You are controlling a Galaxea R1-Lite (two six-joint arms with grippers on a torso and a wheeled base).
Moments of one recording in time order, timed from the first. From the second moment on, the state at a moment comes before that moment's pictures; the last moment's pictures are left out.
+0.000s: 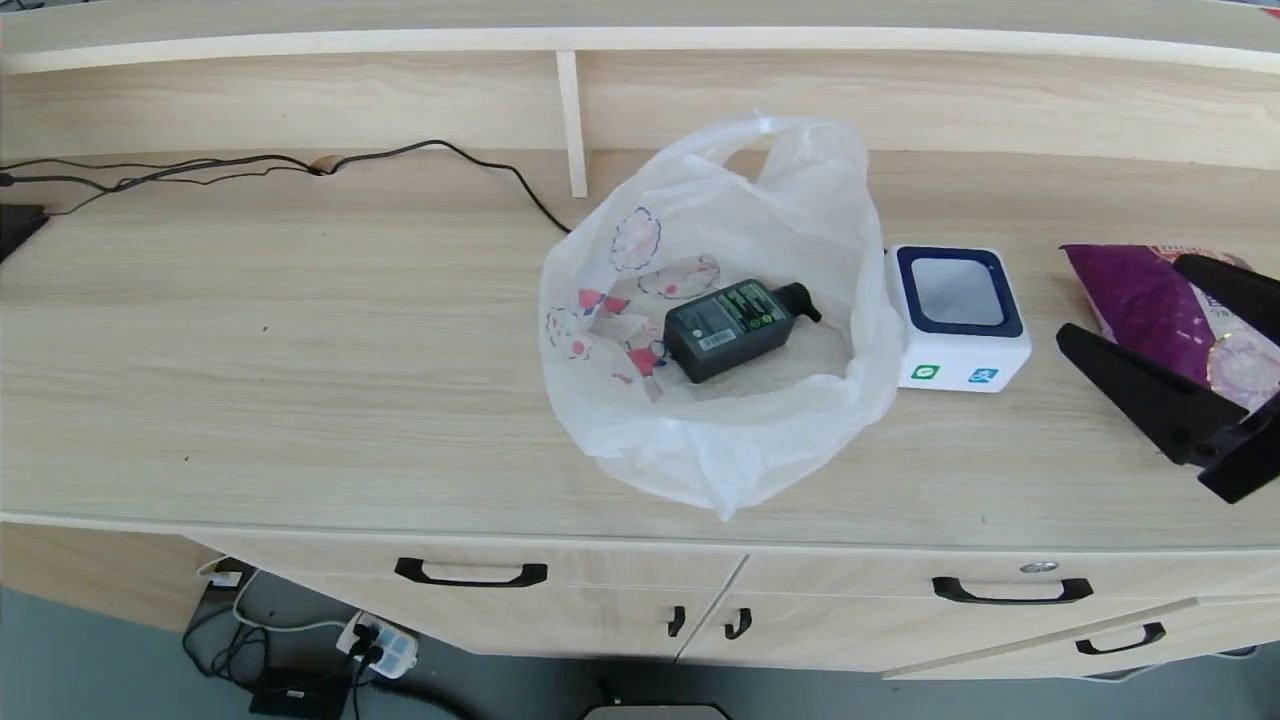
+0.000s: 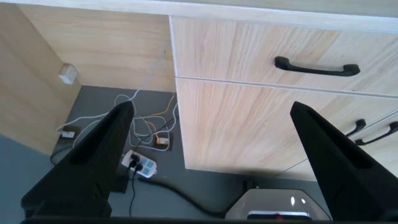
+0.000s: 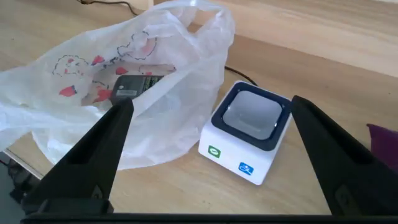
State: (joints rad) left arm 0.00 0.00 0.00 -0.02 0.00 0.04; right arm 0.31 1.14 -0.40 -1.00 0.17 -0.19
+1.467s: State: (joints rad) left arm 0.00 0.00 0.00 -0.02 0.00 0.04; right arm 0.25 1.15 -0.39 -1.00 0.17 0.12
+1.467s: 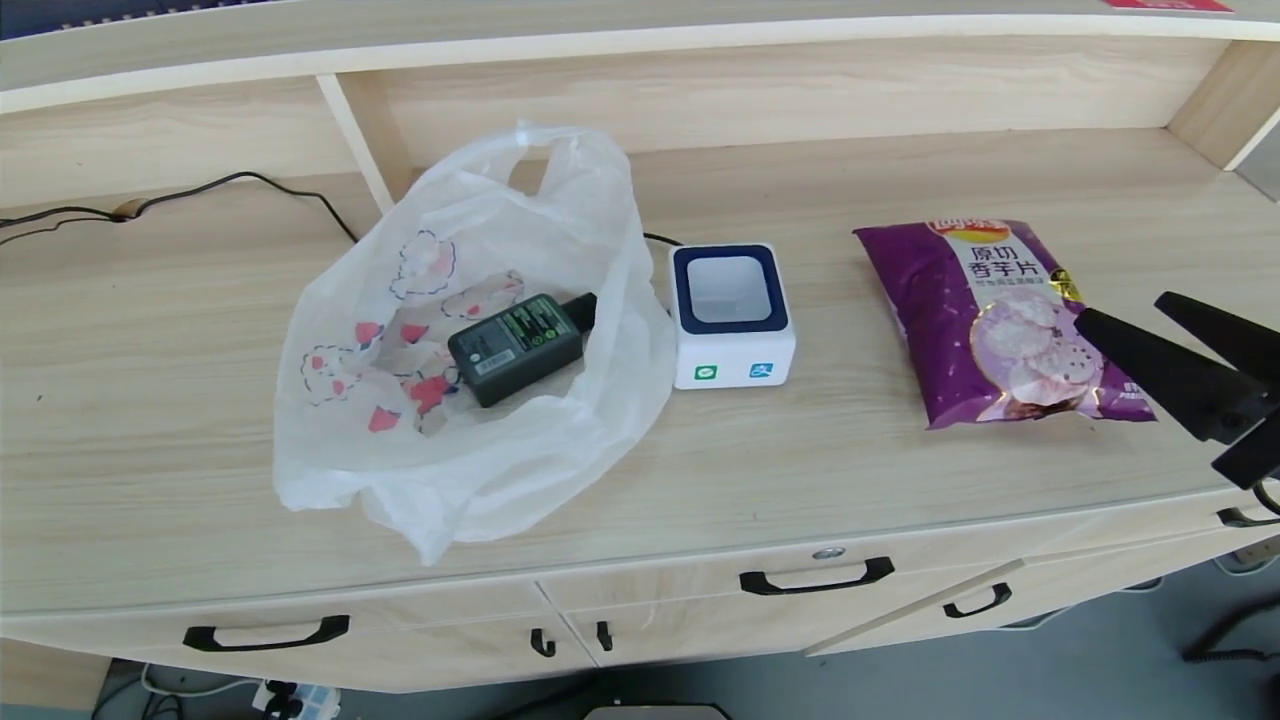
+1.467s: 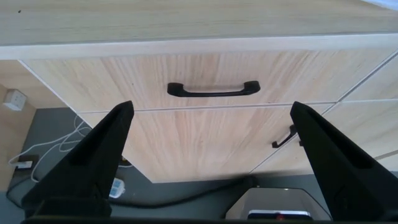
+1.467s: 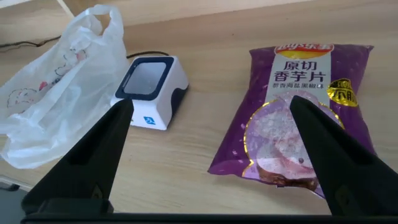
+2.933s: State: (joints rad) left arm 0.00 0.00 0.00 -0.02 0.00 0.04; right arm 0.12 1.52 -1.24 -0.06 0.17 -0.23
